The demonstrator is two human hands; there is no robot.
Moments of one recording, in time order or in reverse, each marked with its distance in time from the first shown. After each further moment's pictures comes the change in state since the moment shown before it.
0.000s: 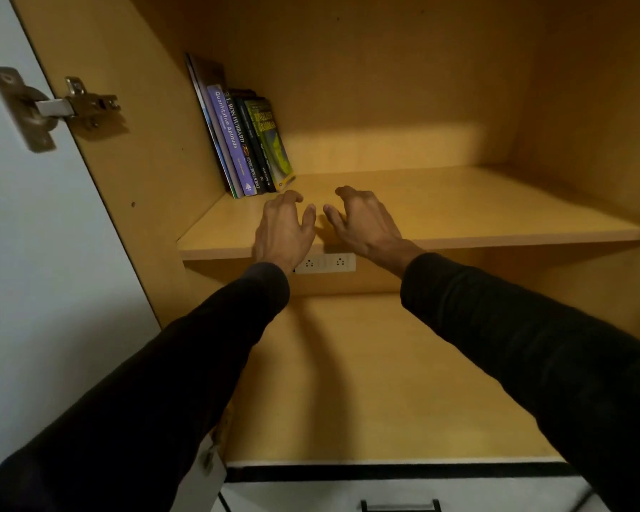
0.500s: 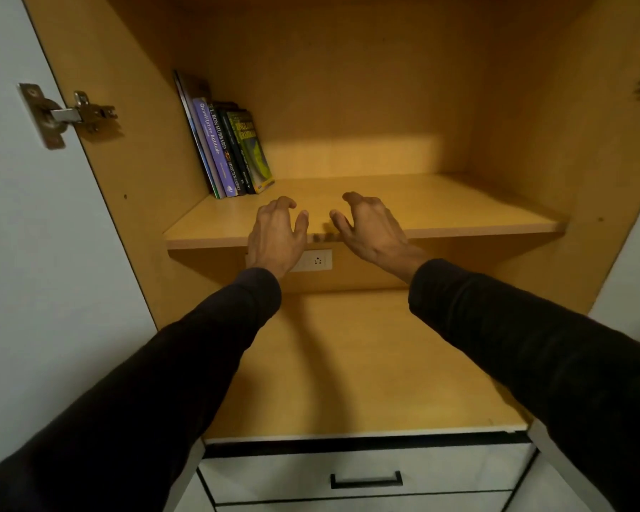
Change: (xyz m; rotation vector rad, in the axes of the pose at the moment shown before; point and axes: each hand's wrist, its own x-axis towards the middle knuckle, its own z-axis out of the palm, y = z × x) left_hand -0.058 0.059 -0.023 -0.001 -0.004 0.027; right_hand -0.074 0.019 -0.070 -0.040 0.005 0.049
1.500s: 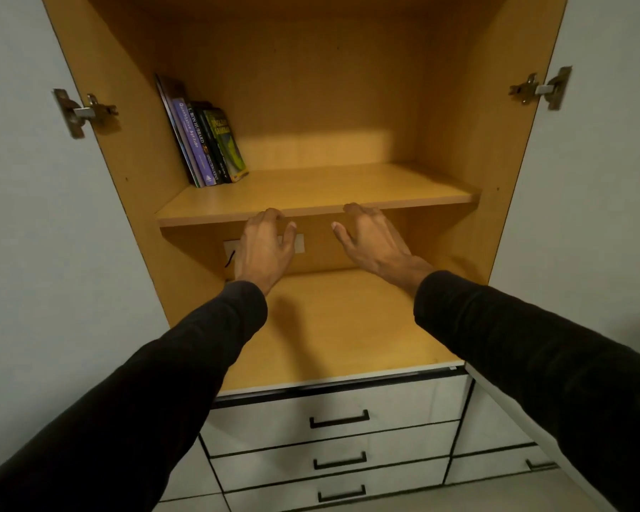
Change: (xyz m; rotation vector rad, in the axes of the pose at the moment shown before) left_hand -0.121 0.054 -0.069 -0.074 -0.064 0.069; right_hand -0.149 -0.023 -0.088 -0.069 -0.051 0.092
